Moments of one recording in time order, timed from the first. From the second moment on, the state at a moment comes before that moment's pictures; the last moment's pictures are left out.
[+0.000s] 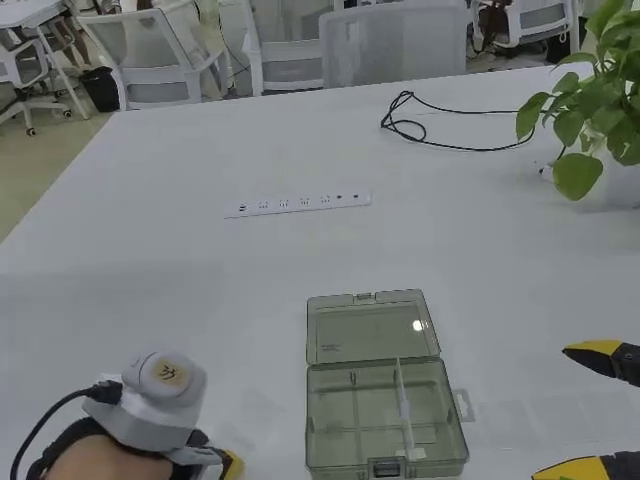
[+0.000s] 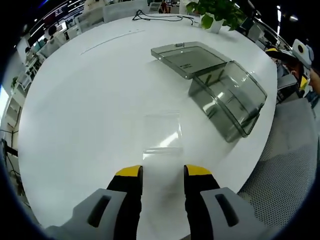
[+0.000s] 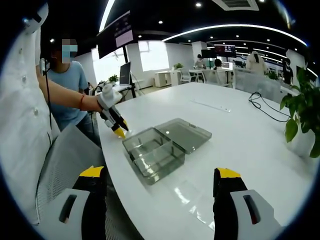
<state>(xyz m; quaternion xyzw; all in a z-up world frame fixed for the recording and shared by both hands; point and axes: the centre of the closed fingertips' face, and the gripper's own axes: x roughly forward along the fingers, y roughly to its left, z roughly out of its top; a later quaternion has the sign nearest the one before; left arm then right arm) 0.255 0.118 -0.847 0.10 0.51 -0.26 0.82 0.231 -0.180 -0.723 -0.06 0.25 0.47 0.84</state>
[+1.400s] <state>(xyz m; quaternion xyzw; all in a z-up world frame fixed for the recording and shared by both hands) 0.244 -0.008 -0.700 -0.09 0.30 -0.39 0.87 0.247 -0.033 -0.680 0.13 0.31 0.42 0.84</state>
